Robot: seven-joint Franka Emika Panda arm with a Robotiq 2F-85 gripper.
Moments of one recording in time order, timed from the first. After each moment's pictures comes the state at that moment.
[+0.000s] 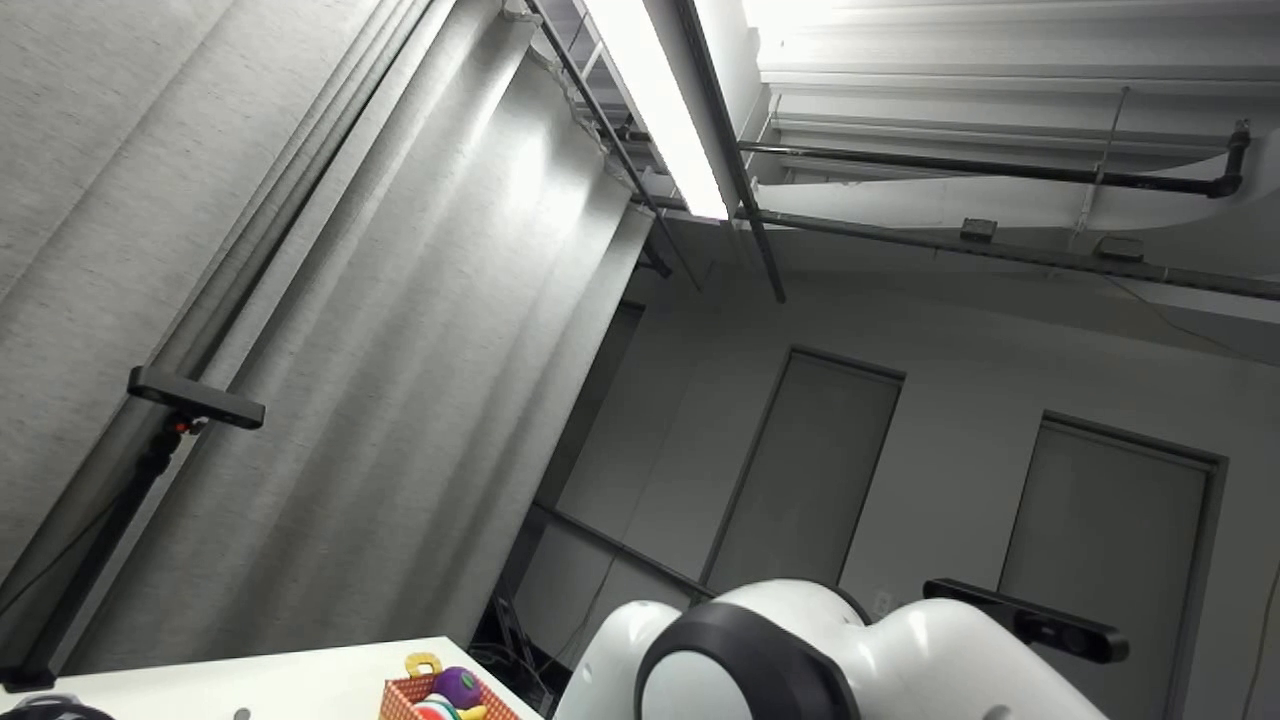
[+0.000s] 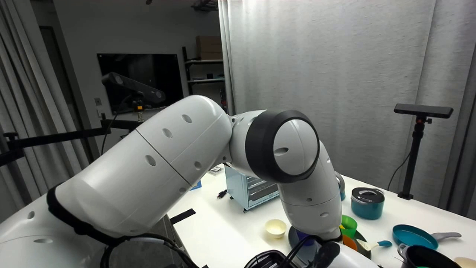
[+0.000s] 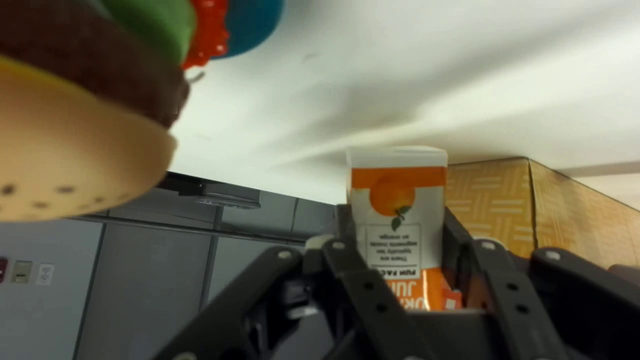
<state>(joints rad) -0.03 1.04 -0.24 -1.99 0.90 4.00 -0.10</state>
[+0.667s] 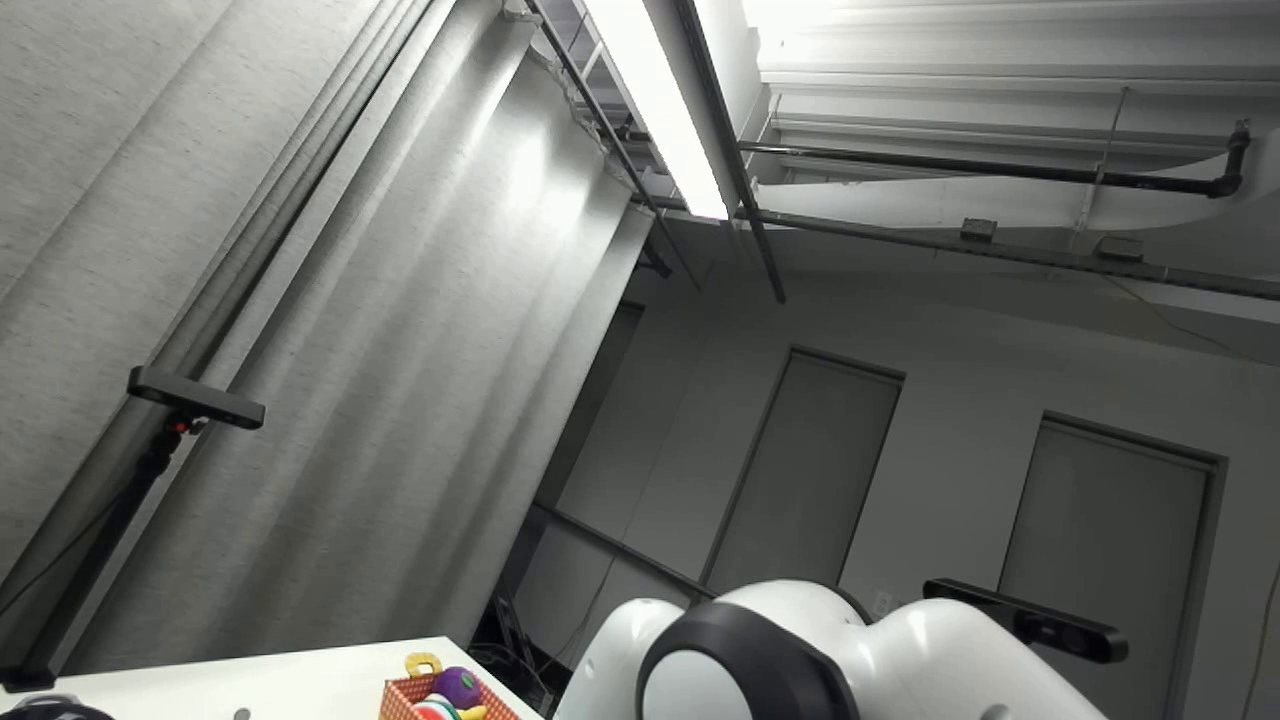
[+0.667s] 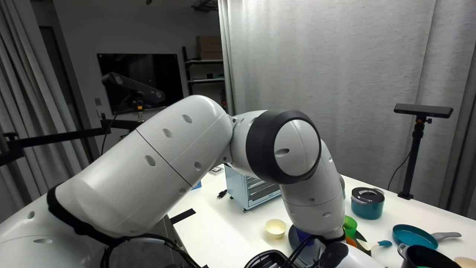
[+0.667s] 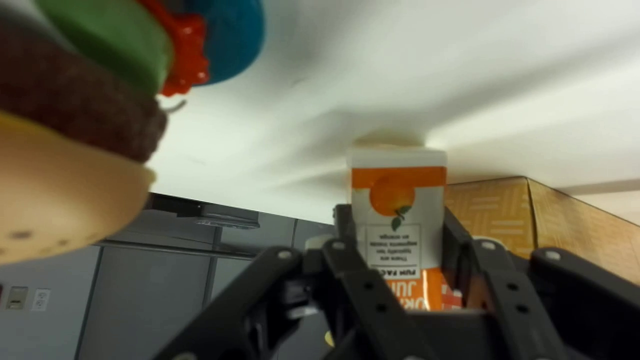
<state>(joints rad) -0.04 1.04 -0.24 -1.97 0.90 3.94 -0.10</state>
